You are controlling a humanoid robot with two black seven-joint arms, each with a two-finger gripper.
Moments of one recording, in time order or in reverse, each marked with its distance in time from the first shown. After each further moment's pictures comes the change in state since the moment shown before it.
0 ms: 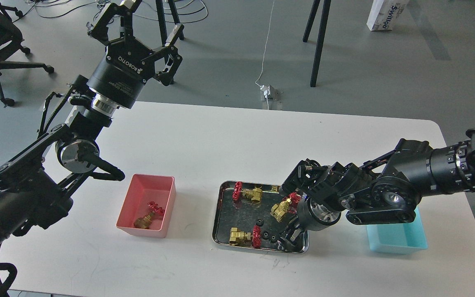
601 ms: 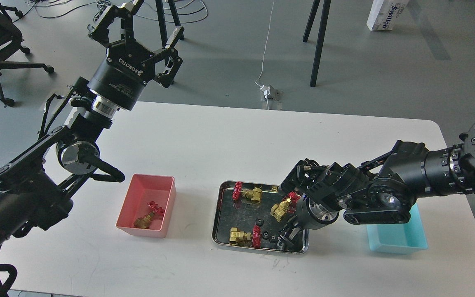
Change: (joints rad) left arm 0.006 0.000 0.003 0.005 0.001 0.000 0.000; right arm -0.022 0.020 0.000 -0.043 -0.002 -0.001 0.000
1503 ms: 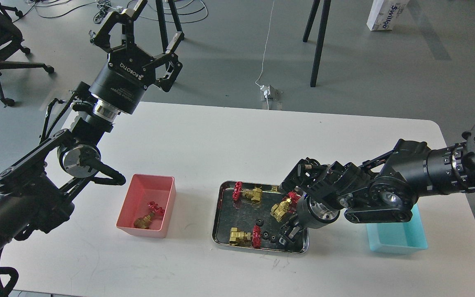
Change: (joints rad) left arm 0.014 -0.008 -0.002 0.007 0.000 0.000 0.000; right arm 0.019 -0.009 0.002 0.013 0.008 0.002 0.002
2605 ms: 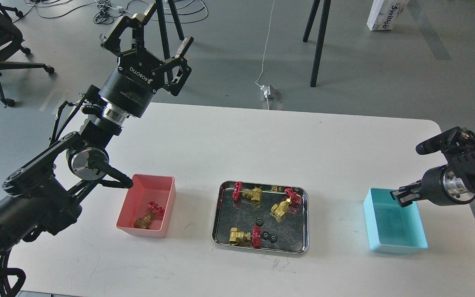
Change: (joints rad) left arm 0.001 -0.033 0.015 0.000 0.004 0.000 0.000; right arm 0.026 -0.728 0.060 0.189 -0.106 0.004 -0.036
